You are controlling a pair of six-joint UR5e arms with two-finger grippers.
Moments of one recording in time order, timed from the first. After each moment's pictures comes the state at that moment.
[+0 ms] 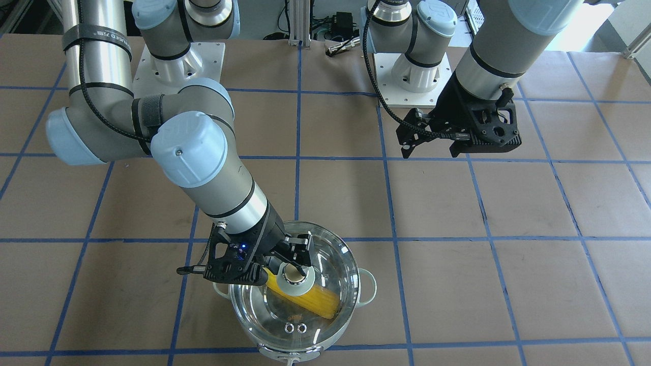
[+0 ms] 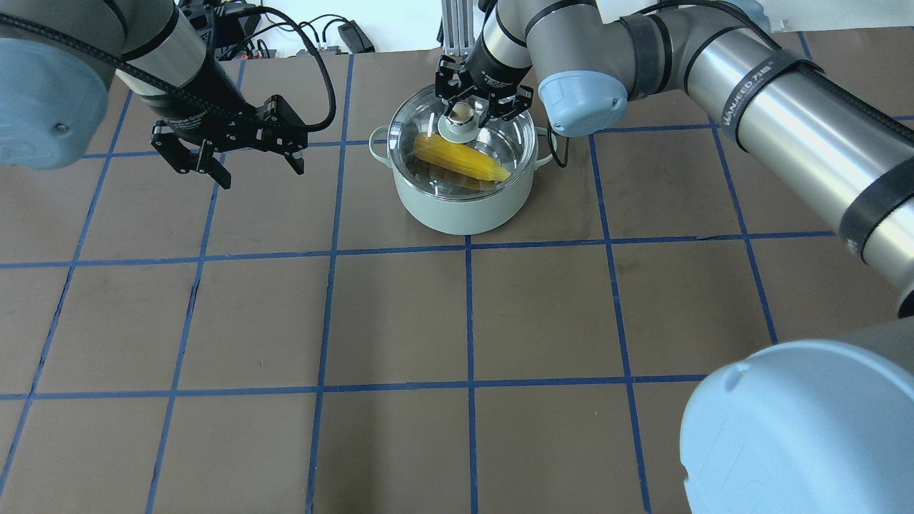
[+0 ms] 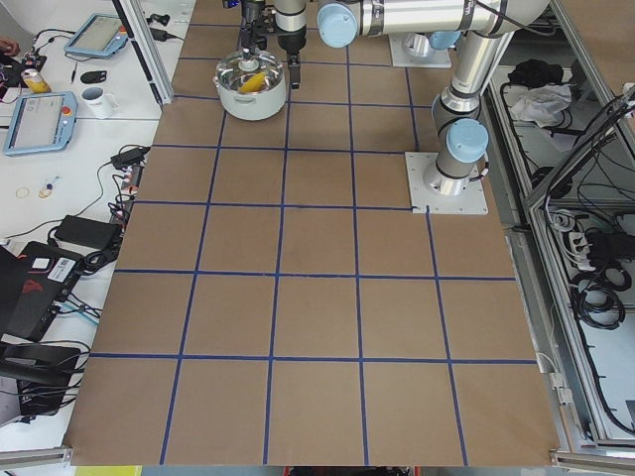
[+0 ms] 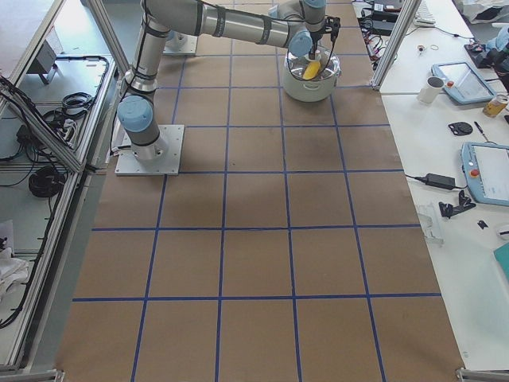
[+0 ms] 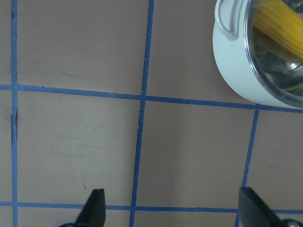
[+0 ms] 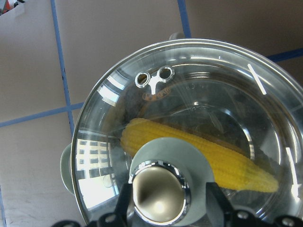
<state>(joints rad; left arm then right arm) -1.54 -1.61 -1.59 -1.52 1.48 -0.08 1.78 -1.08 1.39 -2.16 -1.27 0.45</state>
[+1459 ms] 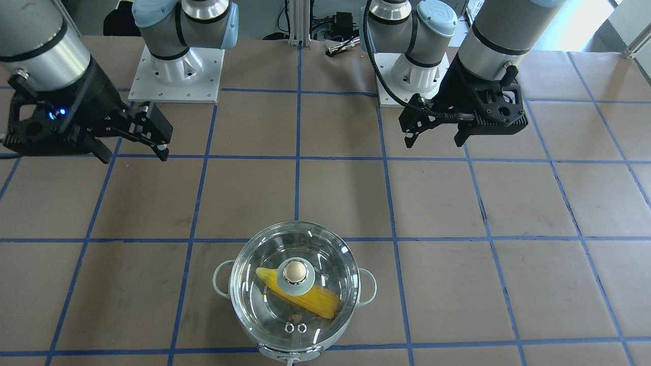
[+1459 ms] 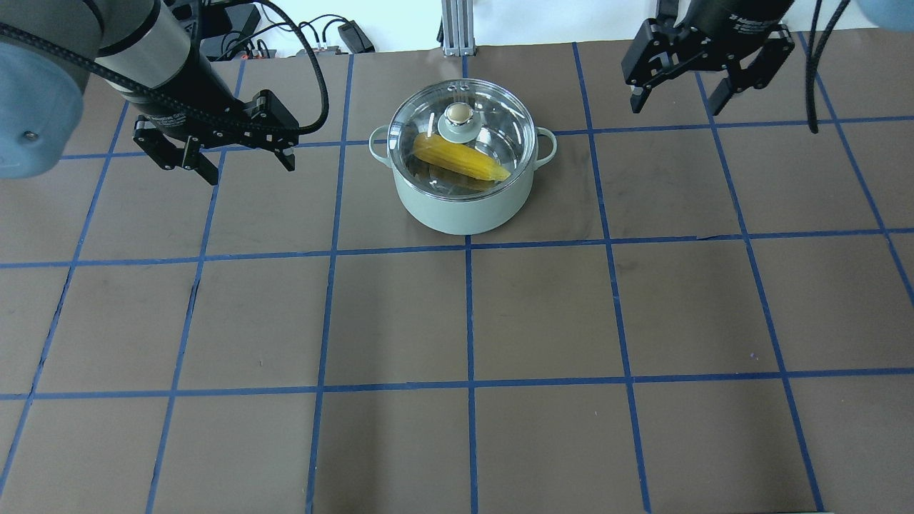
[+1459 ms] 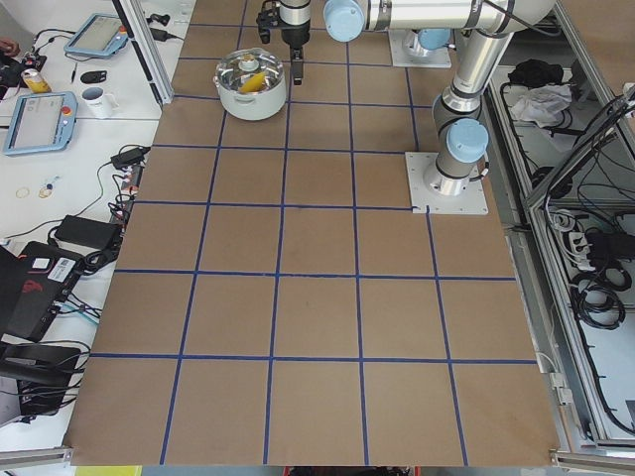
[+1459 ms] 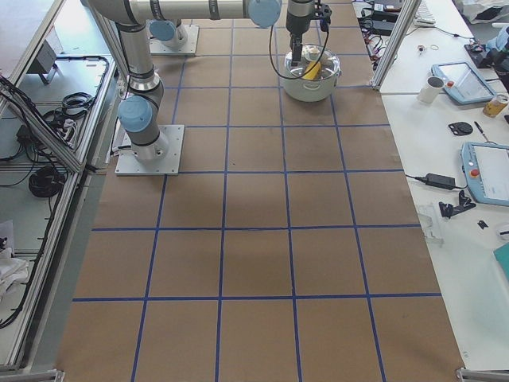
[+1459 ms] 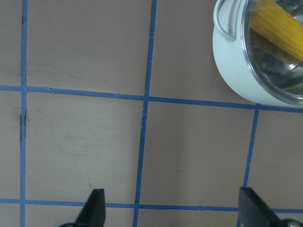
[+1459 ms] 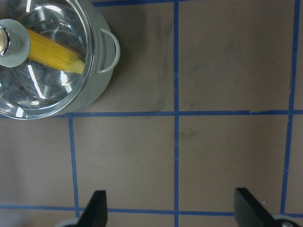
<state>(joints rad) -1.54 -1.57 -1.59 -1.52 1.50 -0.08 1.52 -1.47 1.40 -1.51 -1.47 -0.04</state>
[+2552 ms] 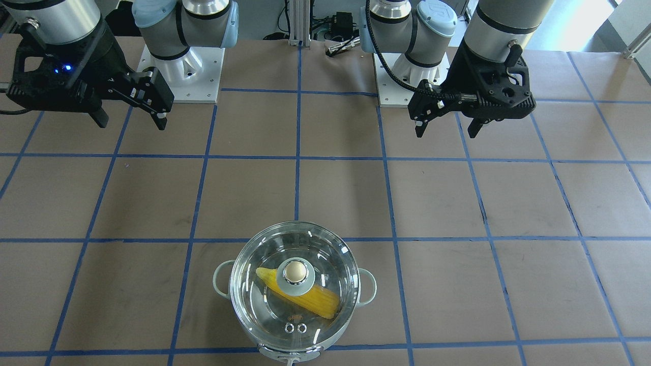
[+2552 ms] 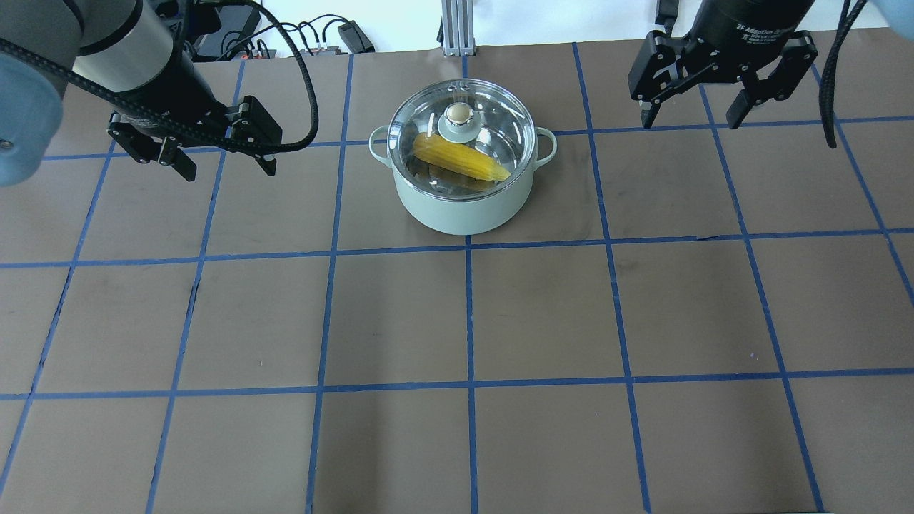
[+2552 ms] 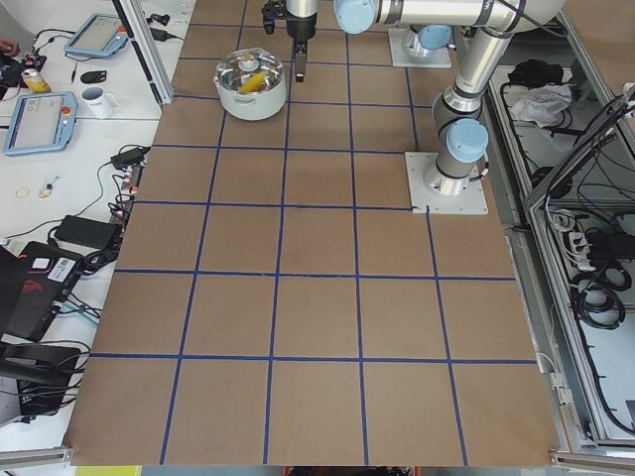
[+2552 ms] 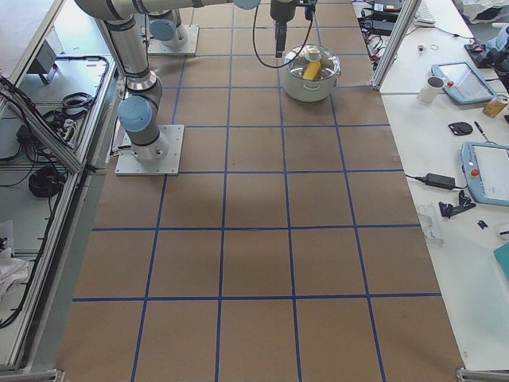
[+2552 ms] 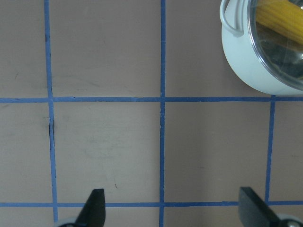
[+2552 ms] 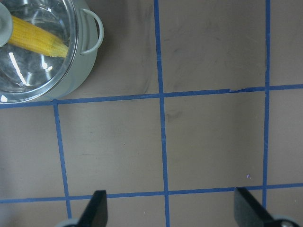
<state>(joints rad) -1.54 -1.53 -1.59 -1.53 1.56 0.01 1.55 -1.53 1.41 -1.45 -1.55 0.04</state>
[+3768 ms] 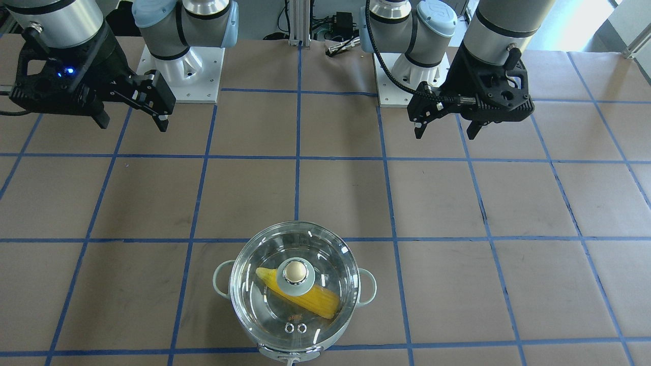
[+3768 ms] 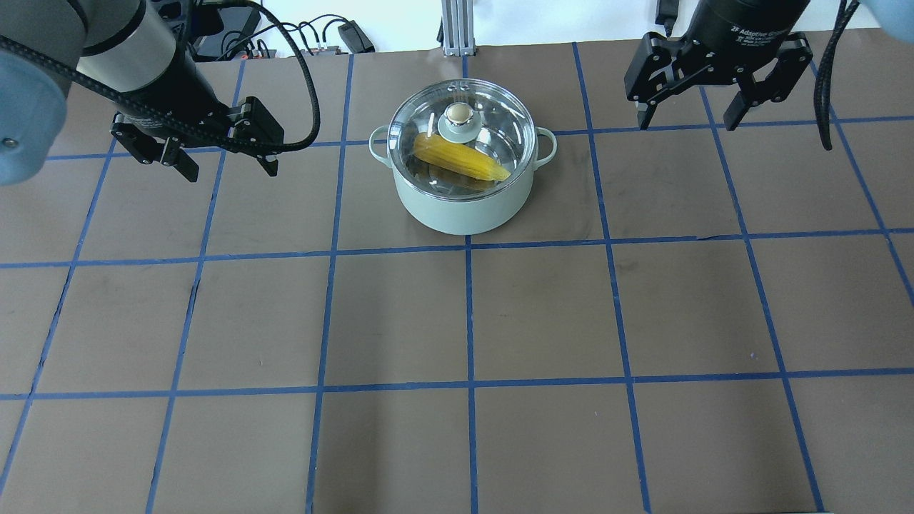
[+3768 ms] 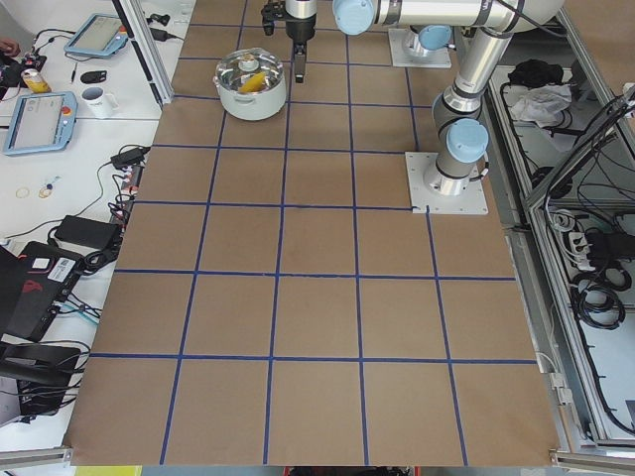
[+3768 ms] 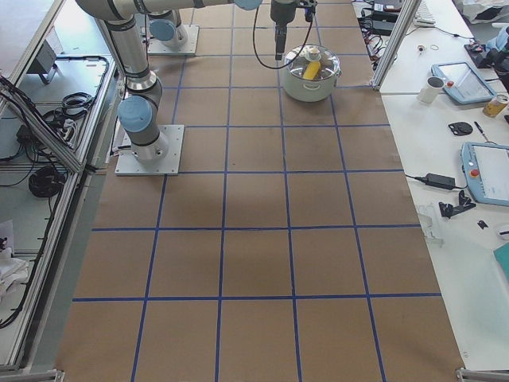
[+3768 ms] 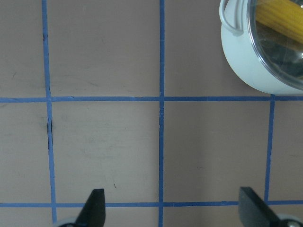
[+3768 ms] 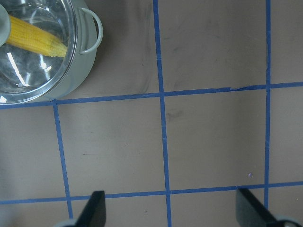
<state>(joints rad) -1.54 -1.54 -1.59 -1.53 1.56 0.01 1.56 -1.52 1.41 -1.45 -1.55 0.06</state>
